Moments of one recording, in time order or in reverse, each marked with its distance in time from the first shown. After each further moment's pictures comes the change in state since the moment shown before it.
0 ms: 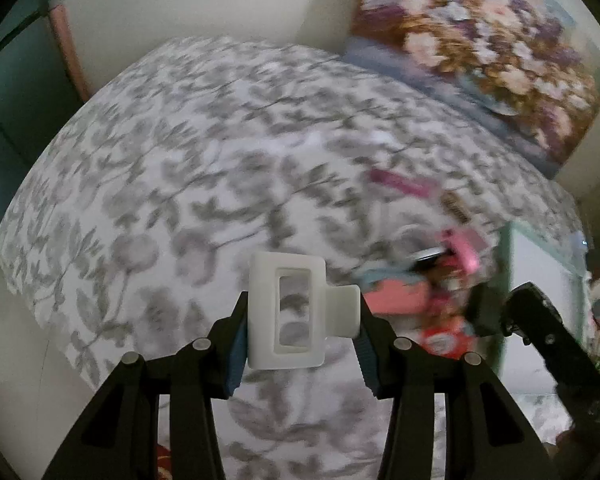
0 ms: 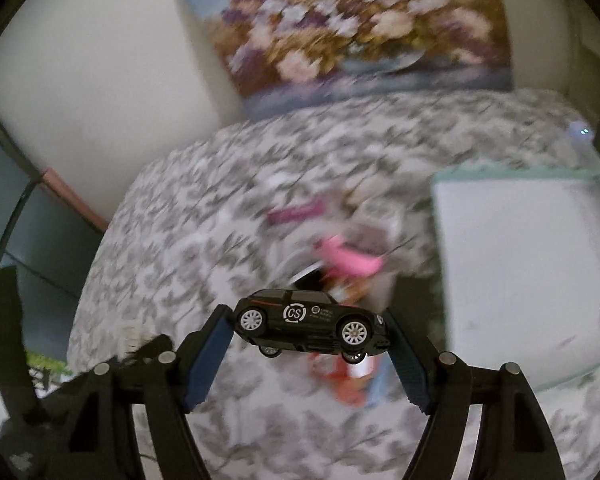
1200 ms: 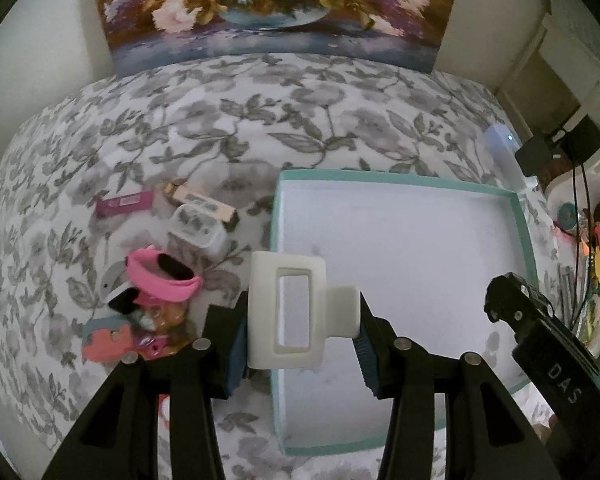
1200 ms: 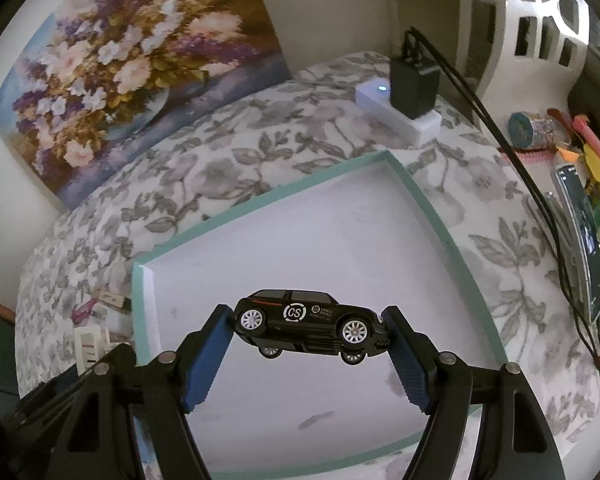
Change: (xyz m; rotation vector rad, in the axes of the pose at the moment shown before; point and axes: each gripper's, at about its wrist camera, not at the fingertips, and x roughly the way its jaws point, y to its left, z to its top) left arm 0.051 -0.262 -0.014 0.368 0.103 -0.102; right arm -0.029 -0.237 0.043 0.318 0.013 -0.322
